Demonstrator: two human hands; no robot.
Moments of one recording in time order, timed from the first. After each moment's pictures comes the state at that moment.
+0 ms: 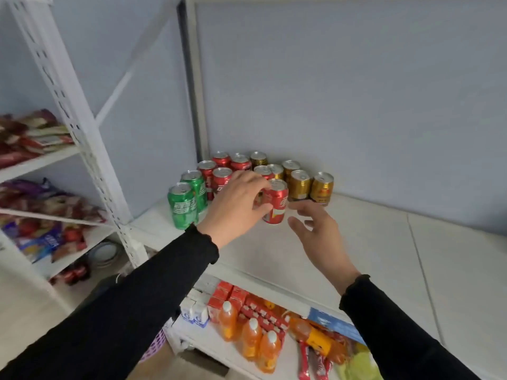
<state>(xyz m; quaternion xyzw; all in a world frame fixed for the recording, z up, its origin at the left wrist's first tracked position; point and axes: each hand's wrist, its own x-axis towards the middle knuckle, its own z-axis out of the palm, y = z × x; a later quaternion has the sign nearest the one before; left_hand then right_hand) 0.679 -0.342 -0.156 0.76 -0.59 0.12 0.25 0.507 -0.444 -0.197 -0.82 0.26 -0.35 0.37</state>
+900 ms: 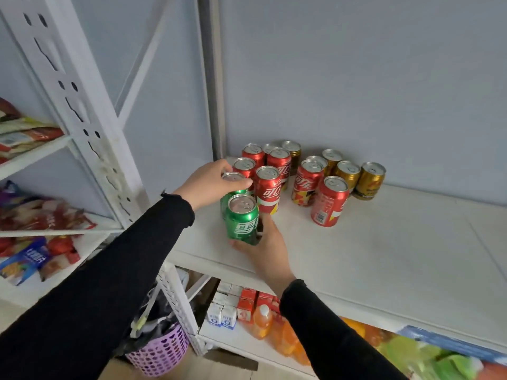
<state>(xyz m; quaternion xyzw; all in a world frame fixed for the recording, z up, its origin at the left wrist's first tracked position) 0.903 -0.321 -0.168 0.81 -0.47 -0.17 0.31 0.730 -0.349 -0.282 -0.76 0.34 -0.30 0.47</state>
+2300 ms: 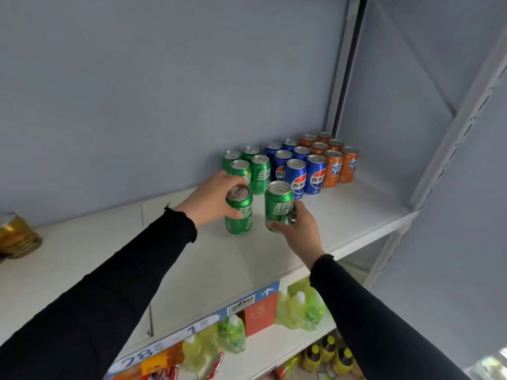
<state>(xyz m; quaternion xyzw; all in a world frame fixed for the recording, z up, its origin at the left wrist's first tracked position) 0.248 -0.639 -0.158 0.50 -0.83 -0.15 0.17 0.032 -0.595 -0.248 -0.56 0.64 -0.47 0.26</state>
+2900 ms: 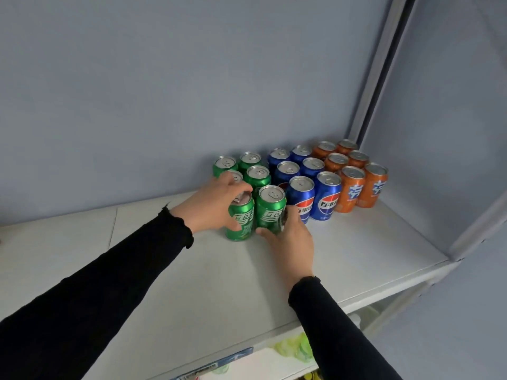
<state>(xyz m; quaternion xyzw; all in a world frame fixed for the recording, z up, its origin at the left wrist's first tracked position) 0.203 -0.728 -0.176 0.54 -0.83 -0.07 0.09 0.011 -0.693 -0.274 -0.63 0.64 -0.41 0.15</state>
